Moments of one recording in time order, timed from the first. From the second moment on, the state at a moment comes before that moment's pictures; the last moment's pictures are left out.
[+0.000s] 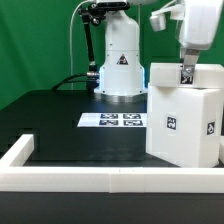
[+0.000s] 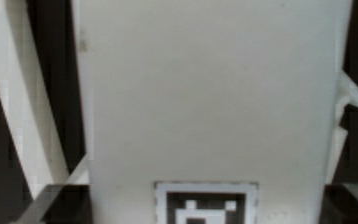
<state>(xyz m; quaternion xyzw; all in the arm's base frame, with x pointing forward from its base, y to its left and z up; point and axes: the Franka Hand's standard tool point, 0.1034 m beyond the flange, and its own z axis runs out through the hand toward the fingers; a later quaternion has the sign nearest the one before) 0.539 0.076 0.155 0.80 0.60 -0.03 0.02</state>
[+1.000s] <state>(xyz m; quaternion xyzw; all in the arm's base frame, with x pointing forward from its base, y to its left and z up) 0.537 0.092 0.156 0.99 0.13 -0.02 0.03</state>
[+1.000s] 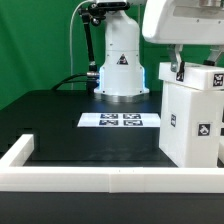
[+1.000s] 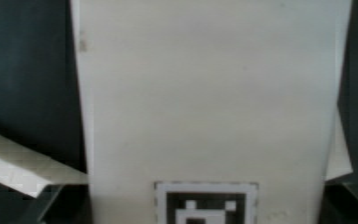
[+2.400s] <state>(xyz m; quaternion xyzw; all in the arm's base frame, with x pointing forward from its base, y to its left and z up) 0.538 0.094 0.154 0.90 -0.43 0.00 0.02</state>
